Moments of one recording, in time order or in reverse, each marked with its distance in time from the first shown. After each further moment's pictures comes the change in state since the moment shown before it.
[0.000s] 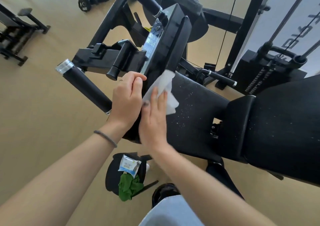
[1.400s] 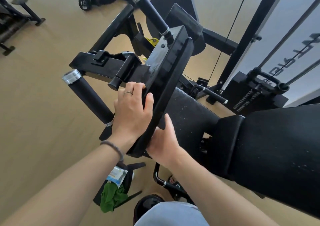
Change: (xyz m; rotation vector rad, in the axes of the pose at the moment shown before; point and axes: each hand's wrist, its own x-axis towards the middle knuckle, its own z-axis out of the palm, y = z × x) left_hand 0.003 -0.002 0.012 0.326 -0.017 -0.035; right_hand 0.020 0.011 -0.042 0.954 -0.309 0.883
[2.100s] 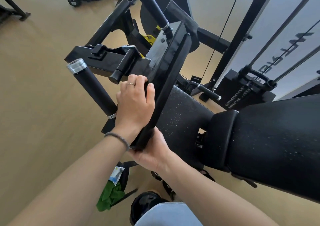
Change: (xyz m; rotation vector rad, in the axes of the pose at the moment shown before) left_hand 0.001 -0.004 0.001 -0.037 0.022 0.012; right_hand -0.007 0.044 0.020 0.324 -0.104 0.192
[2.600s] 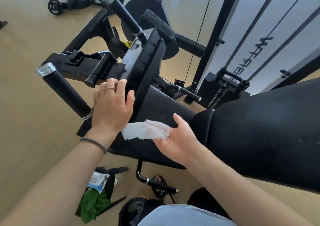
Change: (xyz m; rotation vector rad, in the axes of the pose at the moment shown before) left_hand -0.013 0.007 -0.002 0.239 0.059 0.158; right_hand -0.111 -0.071 -0.017 -0.082 0.096 -0.178
